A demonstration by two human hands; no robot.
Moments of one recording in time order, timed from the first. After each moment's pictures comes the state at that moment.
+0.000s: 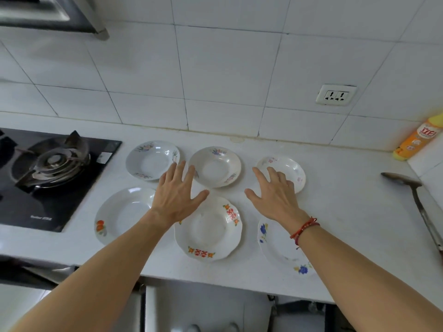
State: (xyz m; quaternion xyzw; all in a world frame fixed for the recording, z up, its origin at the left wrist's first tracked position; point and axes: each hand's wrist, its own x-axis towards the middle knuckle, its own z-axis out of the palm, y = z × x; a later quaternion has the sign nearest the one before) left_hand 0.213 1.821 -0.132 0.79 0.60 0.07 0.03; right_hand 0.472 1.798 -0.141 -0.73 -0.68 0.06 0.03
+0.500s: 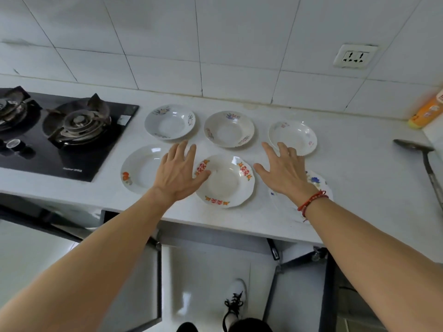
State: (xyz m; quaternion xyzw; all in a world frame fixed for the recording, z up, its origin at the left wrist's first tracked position) left_hand 0.171 1.741 -0.143 0.79 0.61 0.07 0.03; right_hand 0.444 1.736 -0.146 -0.73 -0.68 0.06 0.02
